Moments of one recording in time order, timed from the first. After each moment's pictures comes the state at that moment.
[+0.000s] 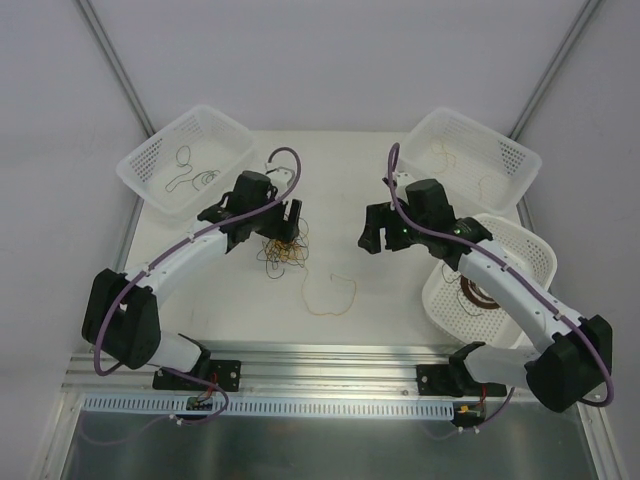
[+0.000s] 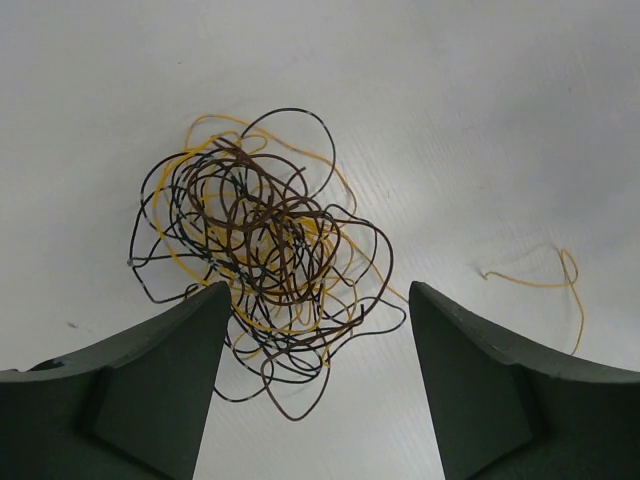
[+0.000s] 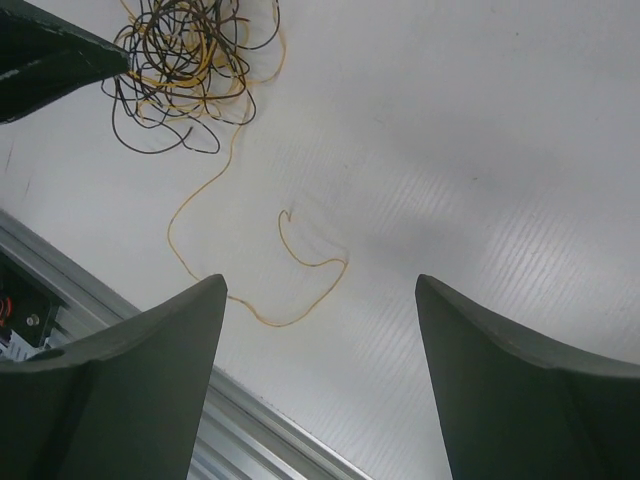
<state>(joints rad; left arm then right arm) -0.48 1.42 1.02 -0.35 0.08 -0.15 0.55 1.24 1.05 -0.54 -0.17 0.29</state>
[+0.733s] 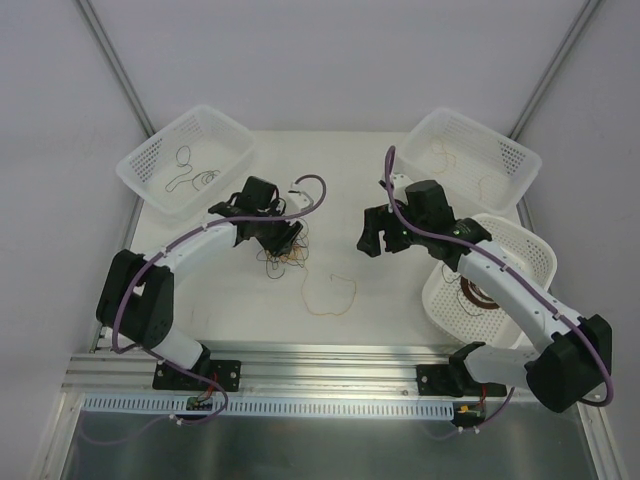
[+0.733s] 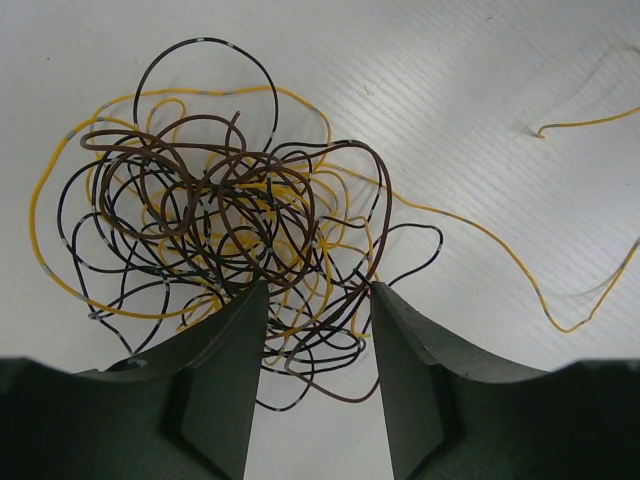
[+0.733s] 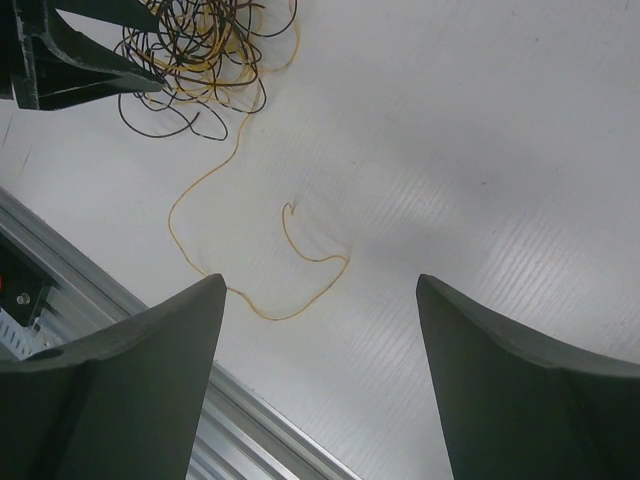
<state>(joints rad) -0.46 1.52 1.03 -0.46 0.29 0.34 0.55 1.22 1.04 -0.53 -0.22 0.22</state>
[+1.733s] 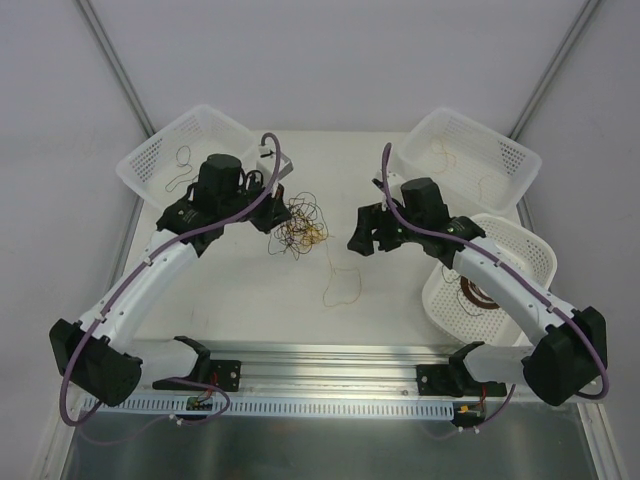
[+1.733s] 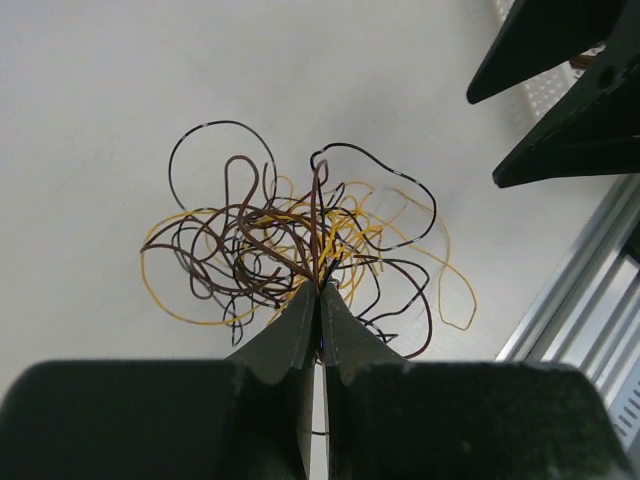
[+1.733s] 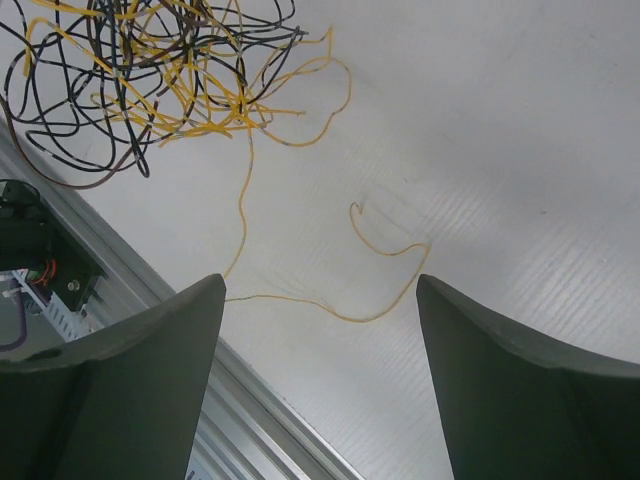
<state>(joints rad) -0.46 1.22 1.19 -0.53 0.41 0.11 0.56 1.26 1.04 -0.47 -0.31 0.25</state>
